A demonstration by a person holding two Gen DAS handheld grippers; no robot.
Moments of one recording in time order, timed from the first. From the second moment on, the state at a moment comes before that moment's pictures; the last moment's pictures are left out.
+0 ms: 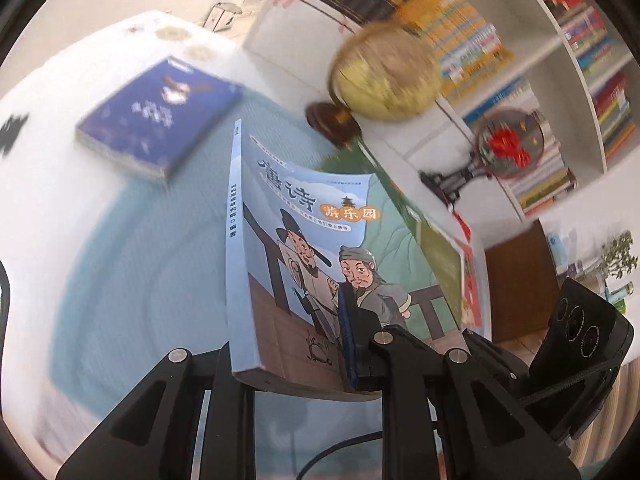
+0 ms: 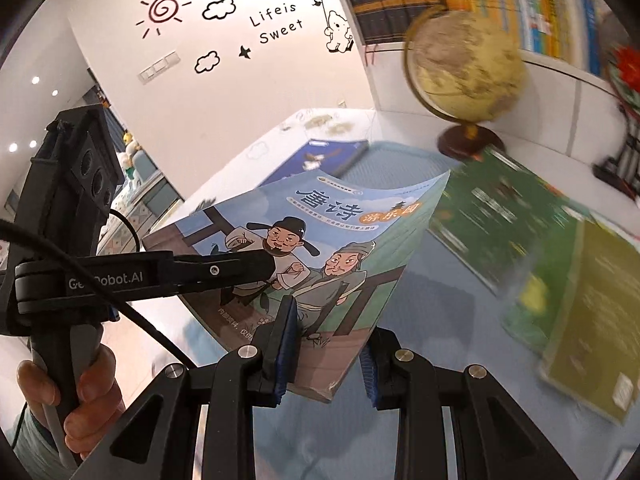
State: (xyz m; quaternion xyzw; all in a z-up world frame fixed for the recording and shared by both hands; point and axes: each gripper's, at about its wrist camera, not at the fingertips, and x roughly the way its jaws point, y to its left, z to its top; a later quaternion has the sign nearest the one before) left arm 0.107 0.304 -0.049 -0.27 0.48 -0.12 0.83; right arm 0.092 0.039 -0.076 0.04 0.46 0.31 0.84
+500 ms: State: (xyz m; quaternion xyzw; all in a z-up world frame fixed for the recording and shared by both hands) left arm 0.249 0.462 -0.113 -0.28 0.51 -0.14 0.80; right arm 0.237 0.217 -0.126 0.04 0.48 0.25 0.84
